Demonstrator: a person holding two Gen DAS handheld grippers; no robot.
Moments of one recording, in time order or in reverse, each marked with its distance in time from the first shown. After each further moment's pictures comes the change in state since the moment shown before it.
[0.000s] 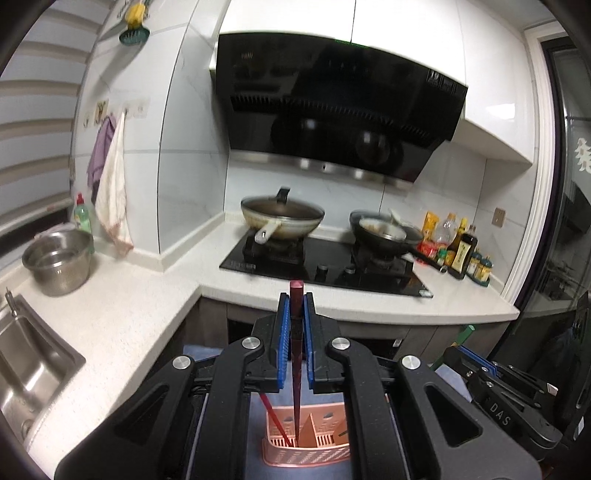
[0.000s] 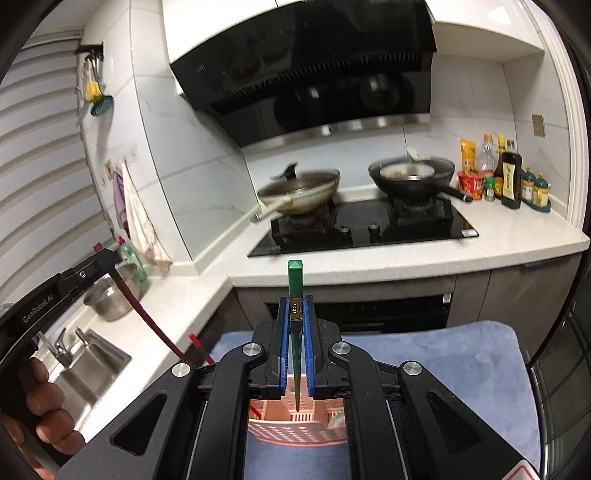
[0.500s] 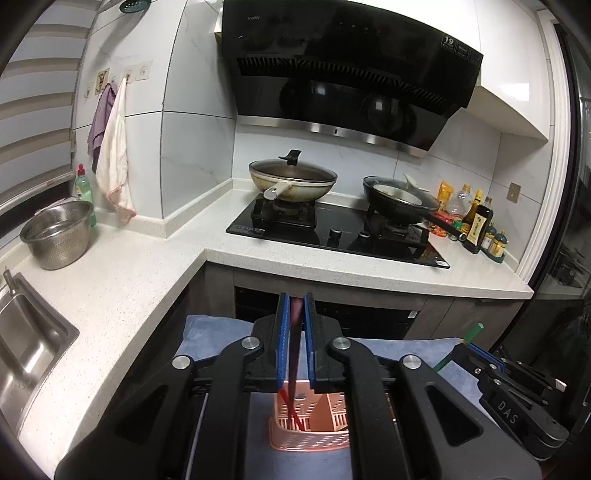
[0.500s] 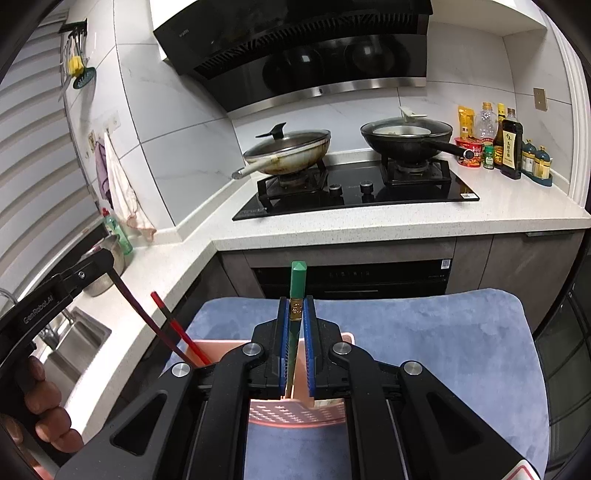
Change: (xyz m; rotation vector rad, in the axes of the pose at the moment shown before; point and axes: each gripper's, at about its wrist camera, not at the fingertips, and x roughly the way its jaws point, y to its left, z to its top) left arm 0.035 0.005 -0.037 -0.001 0.100 0.042; right arm 0.033 -0.013 -0.029 0.004 0.092 -0.033
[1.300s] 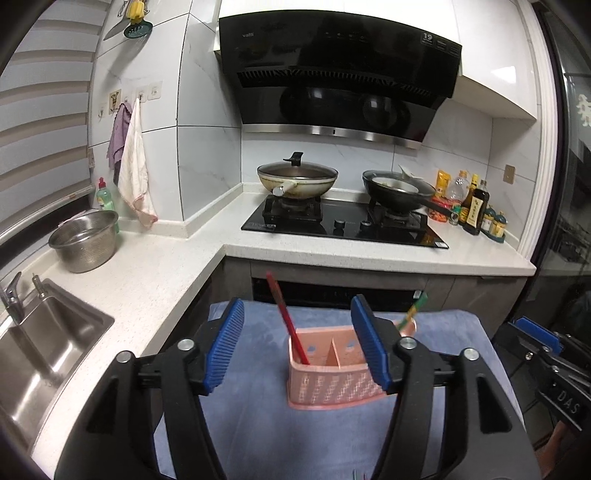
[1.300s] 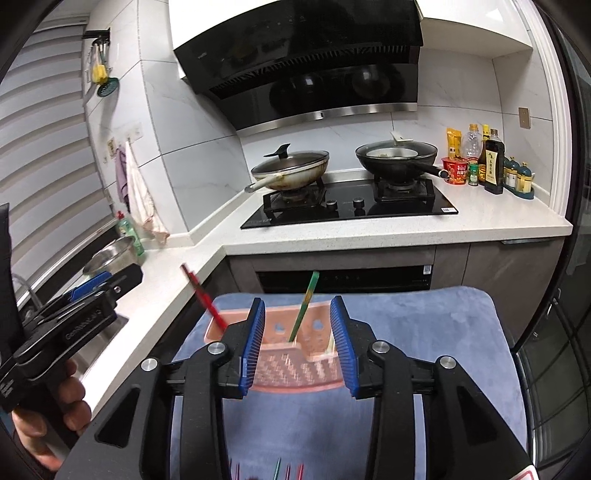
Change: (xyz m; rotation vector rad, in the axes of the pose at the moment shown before) left arm -0.081 -0.010 -0.037 0.073 -0.009 0.051; right arm -0.111 0.005 -0.041 -0.041 -0.065 -0.006
